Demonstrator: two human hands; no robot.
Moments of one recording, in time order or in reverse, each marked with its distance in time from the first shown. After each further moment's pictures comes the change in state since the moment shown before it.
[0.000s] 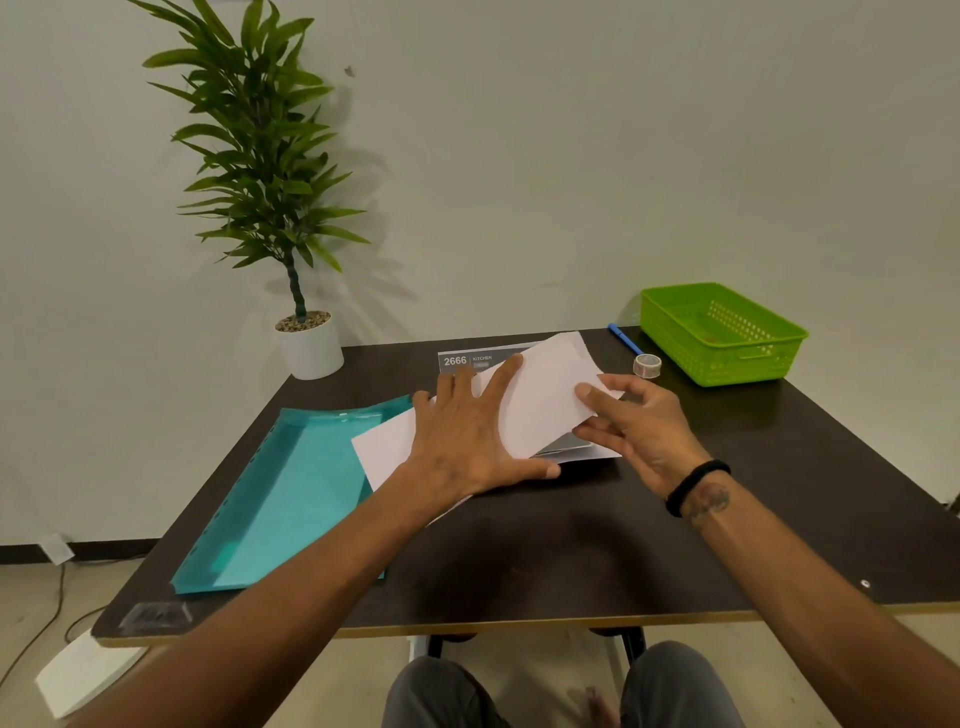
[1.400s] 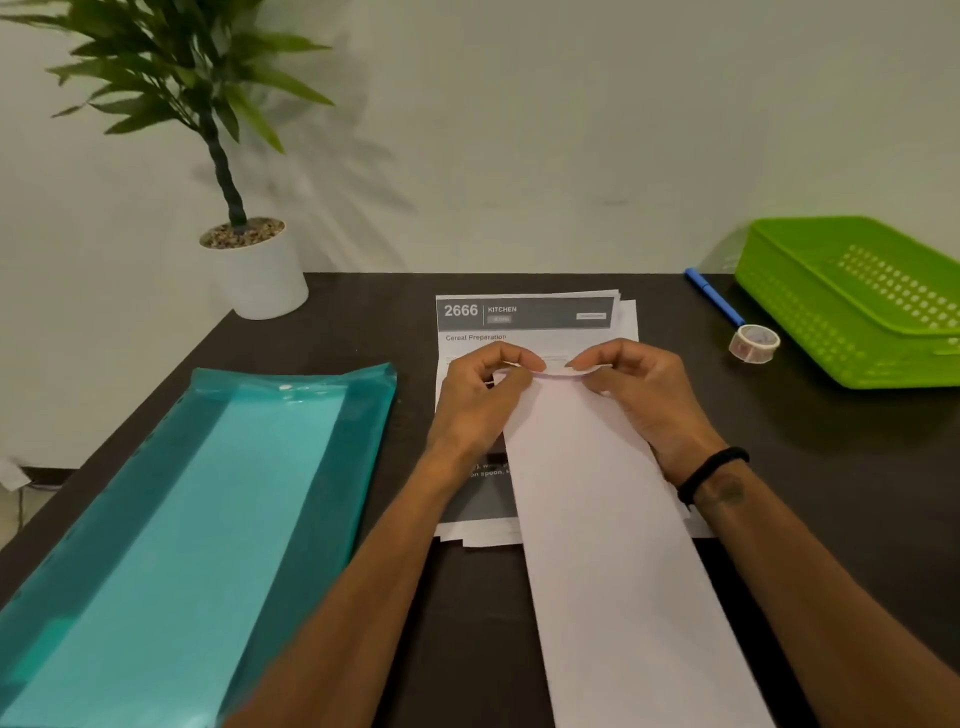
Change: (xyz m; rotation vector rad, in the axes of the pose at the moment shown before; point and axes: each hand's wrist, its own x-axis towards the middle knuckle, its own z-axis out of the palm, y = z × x) left_hand 0.138 -0.052 0.125 -1.288 0.191 -0.210; right_hand 0.177 0.074 0.030 -0.403 -0.127 -0.114
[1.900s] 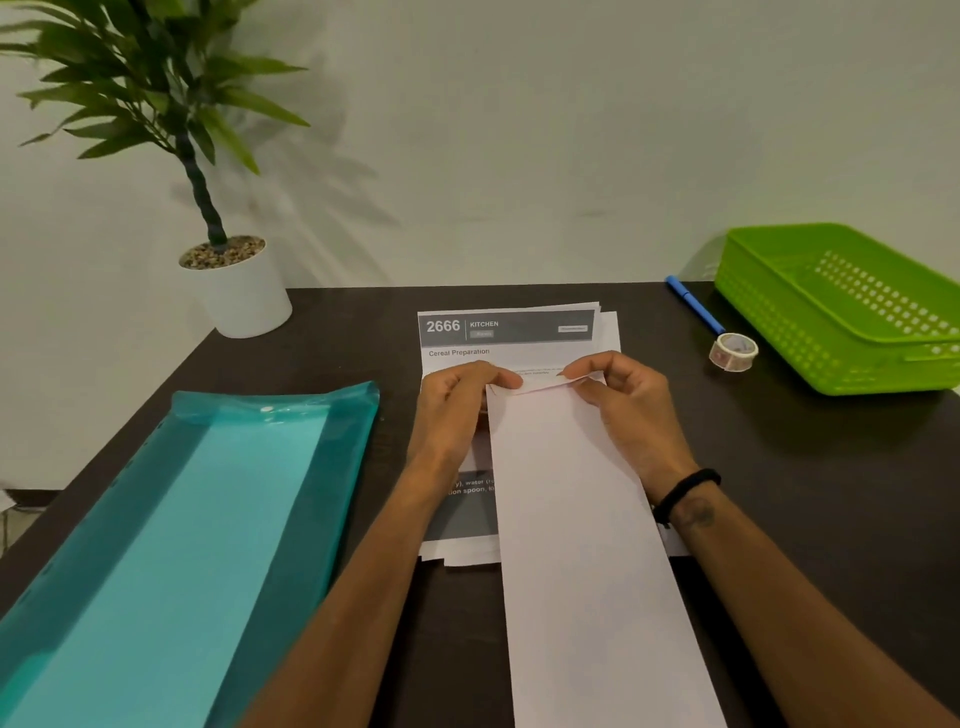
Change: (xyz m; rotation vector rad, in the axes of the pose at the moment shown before) left_hand 0.004 0.002 0.002 -0.199 0.046 -0.158; right_hand 0.003 0.012 -0.001 0.061 0.087 -0.068
